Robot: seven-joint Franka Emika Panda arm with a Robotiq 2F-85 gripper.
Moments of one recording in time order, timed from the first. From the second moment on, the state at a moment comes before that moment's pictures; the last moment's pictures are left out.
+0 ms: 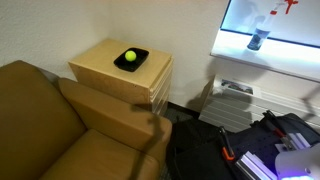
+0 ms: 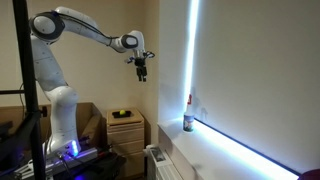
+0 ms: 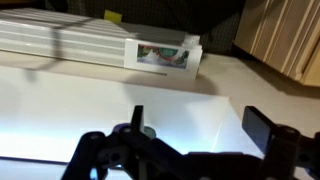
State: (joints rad) arm -0.22 -0.36 -0.24 -2.15 -0.15 1.93 0.19
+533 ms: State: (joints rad) arm -0.28 0.06 -0.31 -1.76 -0.07 2.24 0.43
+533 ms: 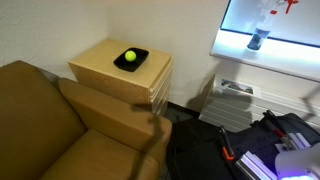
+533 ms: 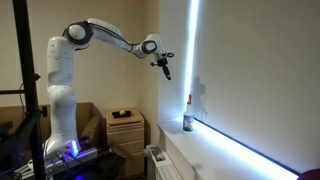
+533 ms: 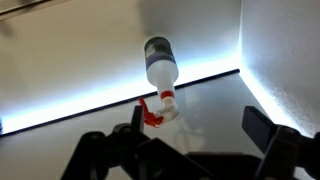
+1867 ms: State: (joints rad) arm -0.40 0.69 -0.36 -1.02 0.07 1.97 1.17
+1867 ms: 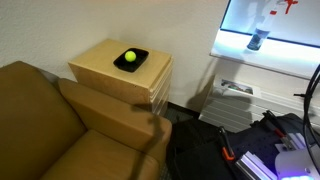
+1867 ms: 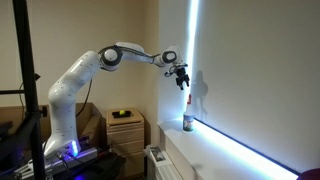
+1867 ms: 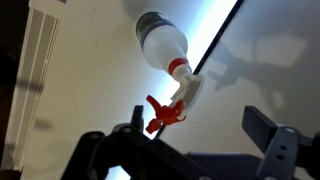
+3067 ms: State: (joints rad) arm -0.44 0.98 -0.37 -0.72 0.10 2.04 1.98
